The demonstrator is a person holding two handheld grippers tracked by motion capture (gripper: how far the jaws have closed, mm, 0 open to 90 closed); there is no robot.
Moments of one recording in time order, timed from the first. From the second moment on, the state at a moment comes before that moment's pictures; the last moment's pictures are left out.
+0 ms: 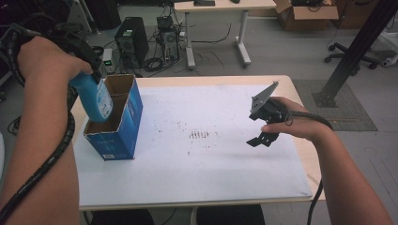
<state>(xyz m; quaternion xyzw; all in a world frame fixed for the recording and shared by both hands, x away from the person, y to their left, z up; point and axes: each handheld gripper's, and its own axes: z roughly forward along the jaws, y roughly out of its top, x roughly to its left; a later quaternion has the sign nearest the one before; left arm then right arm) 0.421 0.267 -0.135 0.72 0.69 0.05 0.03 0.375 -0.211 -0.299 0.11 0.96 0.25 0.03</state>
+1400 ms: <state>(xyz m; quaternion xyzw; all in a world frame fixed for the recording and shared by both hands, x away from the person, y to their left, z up) 0.430 0.263 -0.241 0.74 0.68 0.03 0.01 0.378 -0.208 -0.300 0.11 0.96 0.24 0.02</state>
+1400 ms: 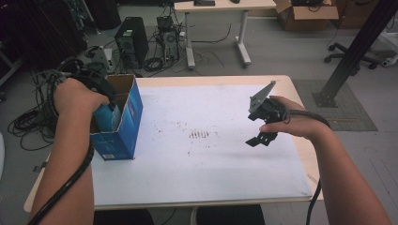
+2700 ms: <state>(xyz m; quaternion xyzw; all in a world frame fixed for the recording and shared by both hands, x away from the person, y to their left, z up) 0.435 0.265 -0.298 0.74 0.68 0.02 -0.02 0.378 -0.208 -0.311 0.11 0.96 0.24 0.01</state>
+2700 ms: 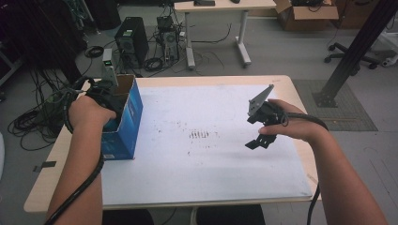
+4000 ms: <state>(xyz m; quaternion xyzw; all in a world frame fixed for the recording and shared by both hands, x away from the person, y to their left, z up) 0.432 0.263 -0.302 0.74 0.67 0.01 -0.03 0.377 -0.209 -0.316 0.11 0.96 0.24 0.01</state>
